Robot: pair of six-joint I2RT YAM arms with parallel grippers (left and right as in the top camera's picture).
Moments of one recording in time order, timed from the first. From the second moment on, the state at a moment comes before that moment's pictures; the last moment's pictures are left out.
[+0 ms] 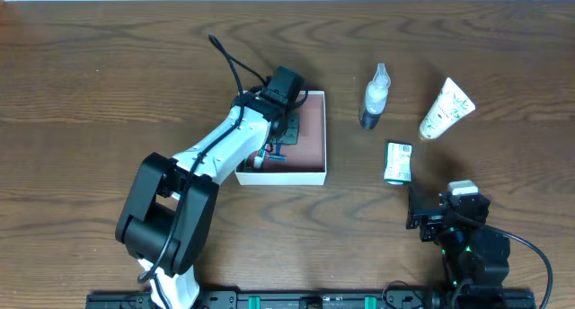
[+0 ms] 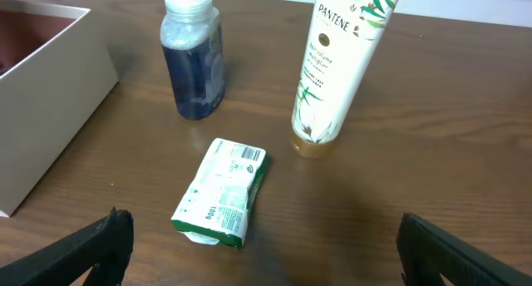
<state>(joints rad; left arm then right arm) -0.50 1.91 1.29 -0.63 -0.06 -0.38 0.00 0.01 0.14 -0.50 -0.08 -0.06</state>
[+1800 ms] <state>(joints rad) -0.37 0.79 1.33 -1.21 -0.40 -0.41 0.07 0.98 1.21 -0.91 -0.38 0.21</state>
